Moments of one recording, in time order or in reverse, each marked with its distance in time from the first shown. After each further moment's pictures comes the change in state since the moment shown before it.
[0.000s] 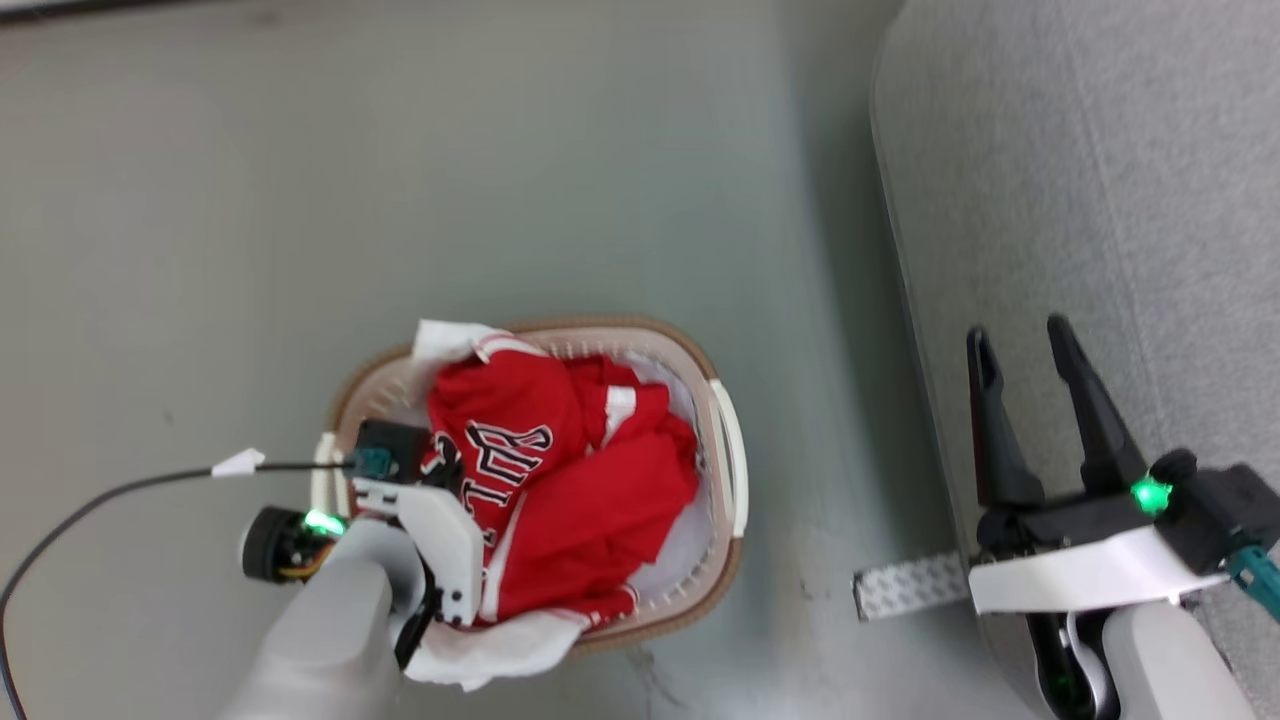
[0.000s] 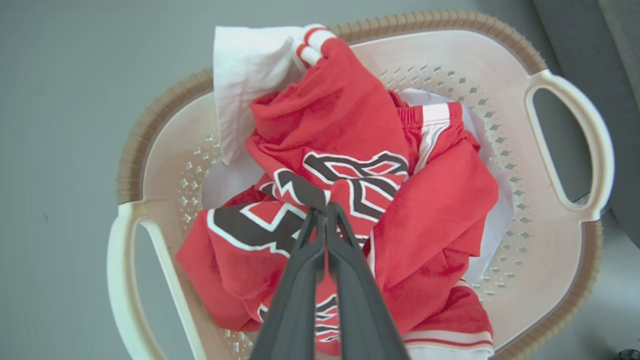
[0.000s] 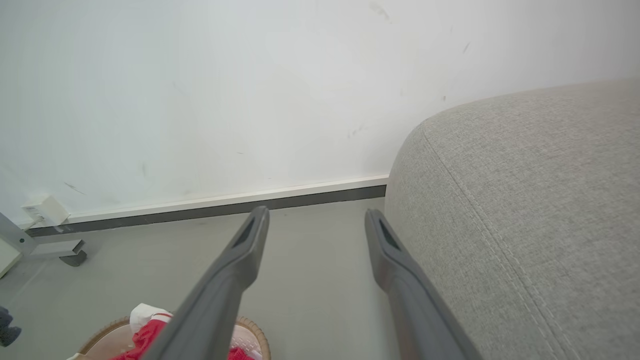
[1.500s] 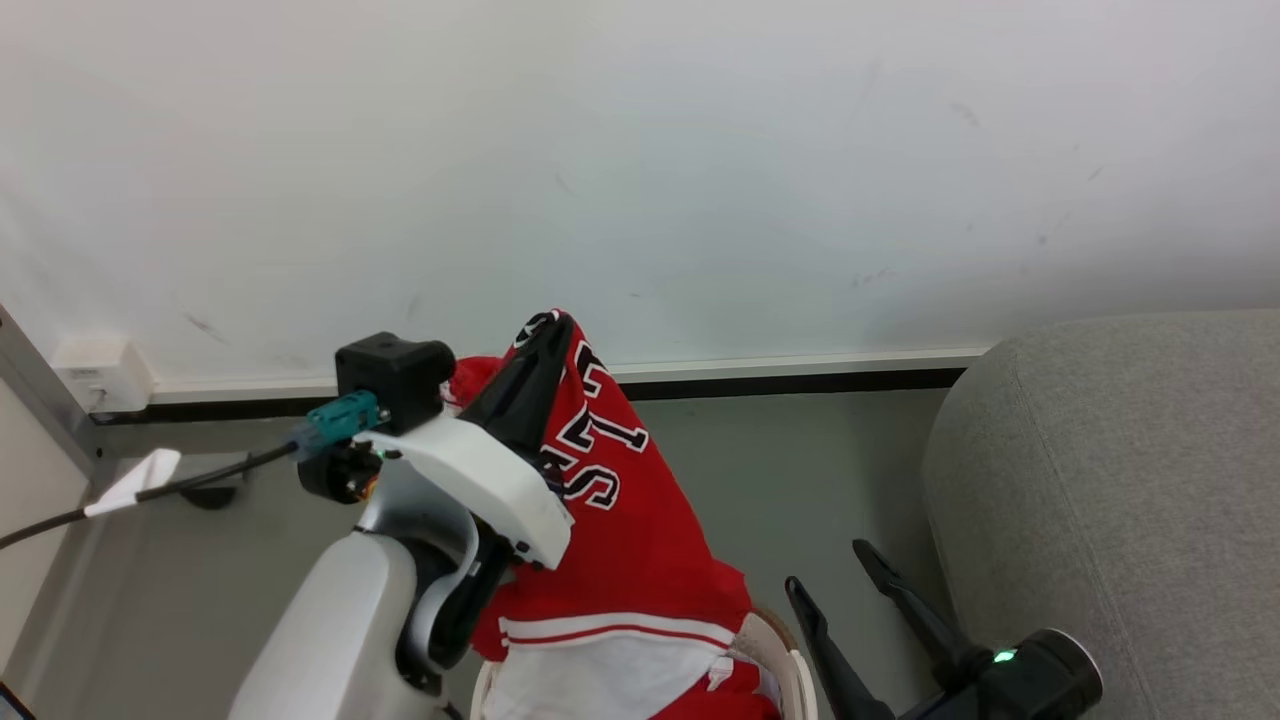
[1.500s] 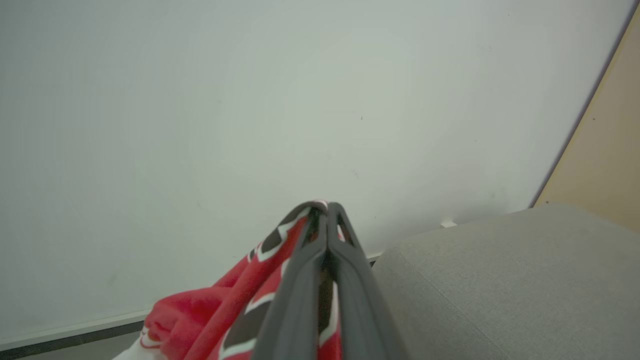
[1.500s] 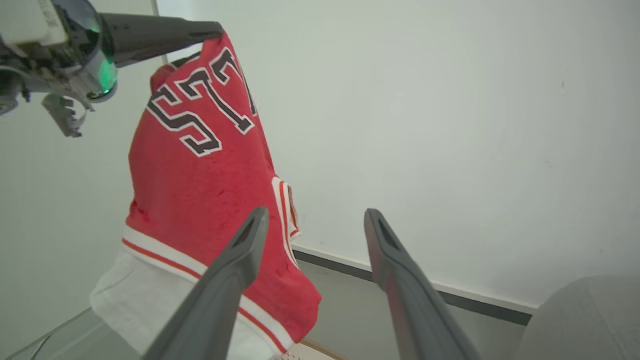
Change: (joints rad) left arm 0.331 0.057 -0.031 -1.176 -0.310 0.079 0.304; right arm 0.236 -0.053 0.290 0.000 -0.063 0.000 0.000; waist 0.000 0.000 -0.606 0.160
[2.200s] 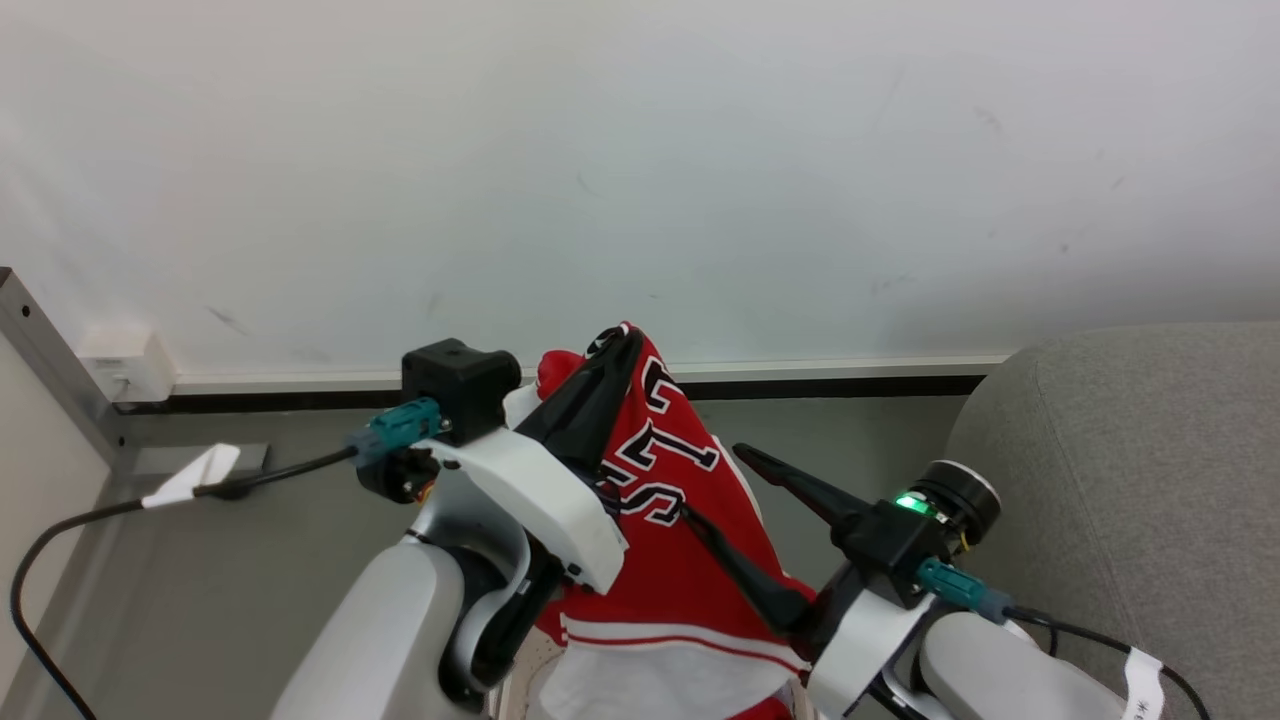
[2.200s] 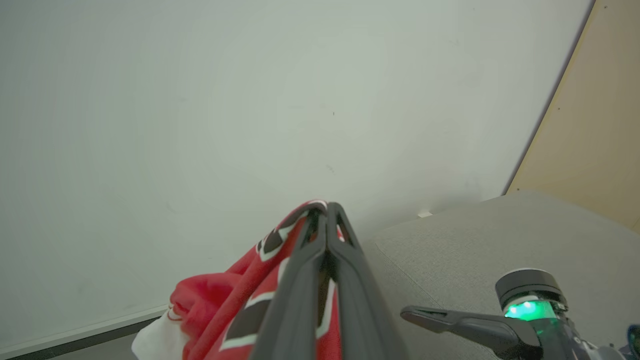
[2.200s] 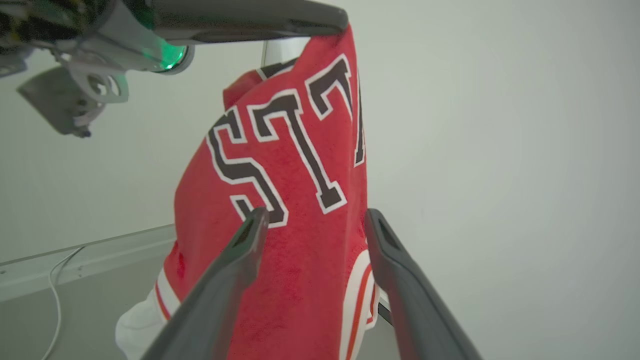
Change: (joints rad) left arm 0.001 -0.020 -0.070 -0.051 -0.010 -0.008 0.036; right arm -0.504 -0.121 0.468 0.249 0.189 0.000 0.000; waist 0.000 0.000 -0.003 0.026
